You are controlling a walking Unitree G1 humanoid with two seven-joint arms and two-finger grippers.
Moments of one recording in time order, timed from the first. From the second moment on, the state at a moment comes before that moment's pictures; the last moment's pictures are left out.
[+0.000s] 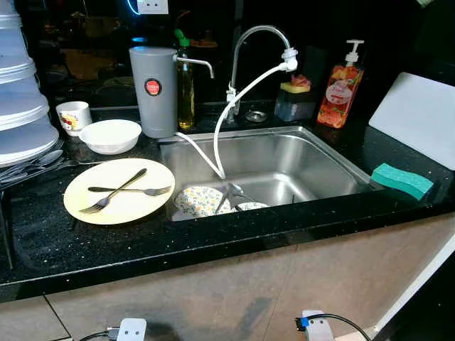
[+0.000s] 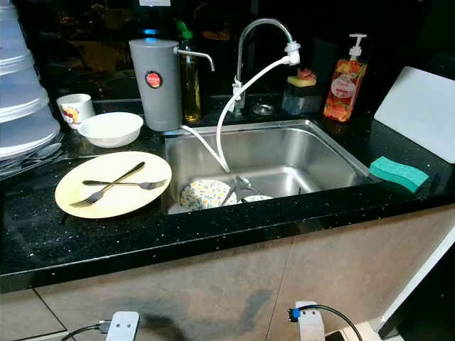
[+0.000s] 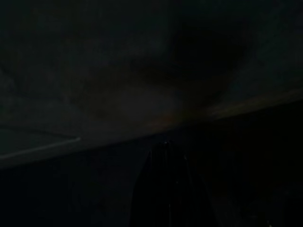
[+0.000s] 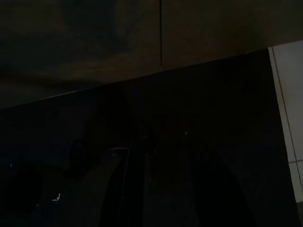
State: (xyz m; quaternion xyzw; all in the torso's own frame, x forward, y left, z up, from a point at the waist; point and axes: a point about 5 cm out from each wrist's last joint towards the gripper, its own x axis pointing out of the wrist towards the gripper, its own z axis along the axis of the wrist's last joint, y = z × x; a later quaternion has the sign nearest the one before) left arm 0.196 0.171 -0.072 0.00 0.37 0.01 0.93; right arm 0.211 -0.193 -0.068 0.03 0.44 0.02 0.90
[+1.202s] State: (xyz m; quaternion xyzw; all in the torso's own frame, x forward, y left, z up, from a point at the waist) left arm 0.209 0.166 -0.065 0.01 0.35 -0.02 0.94; right arm 0.220 -0.202 -0.061 0.02 0.42 0.02 0.91
